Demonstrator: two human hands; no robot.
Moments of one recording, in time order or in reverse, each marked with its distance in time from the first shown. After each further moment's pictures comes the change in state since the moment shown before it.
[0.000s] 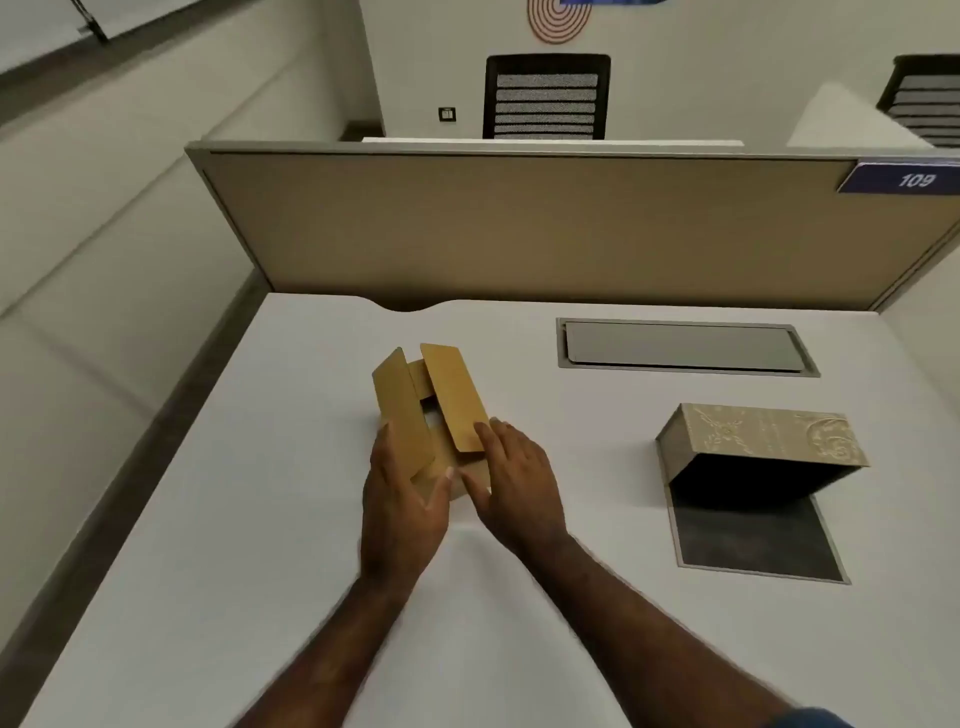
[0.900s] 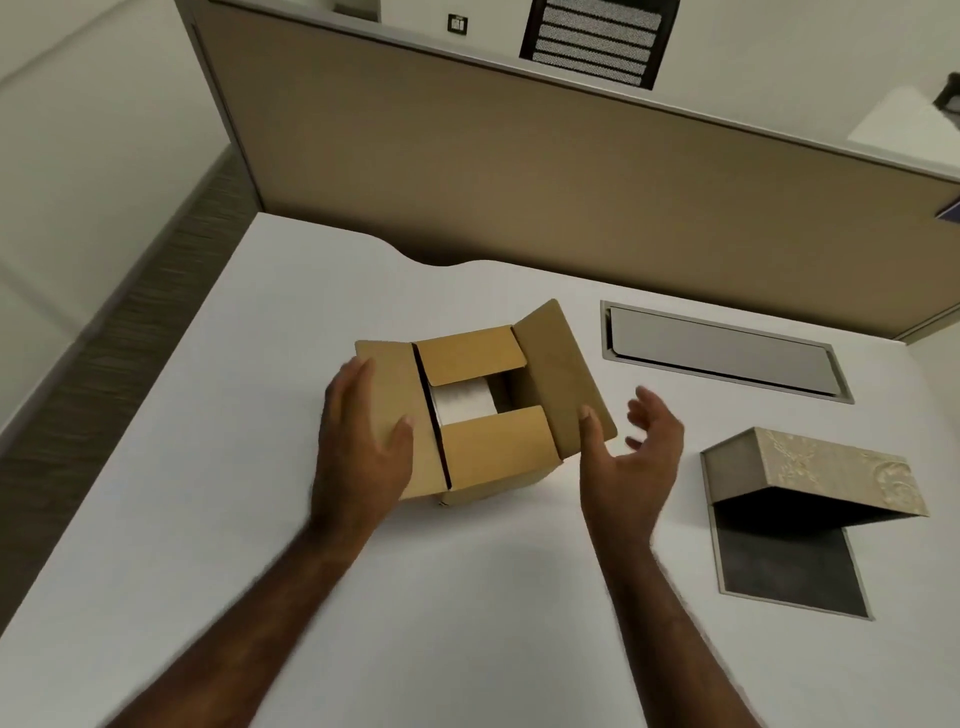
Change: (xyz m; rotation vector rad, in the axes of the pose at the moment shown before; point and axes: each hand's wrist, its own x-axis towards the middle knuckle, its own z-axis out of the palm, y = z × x) left_hand 0.099 -0.103 -0.040 -0.192 0.097 0.081; right_hand 0.047 -0.016 -0.011 0.402 0.592 0.560
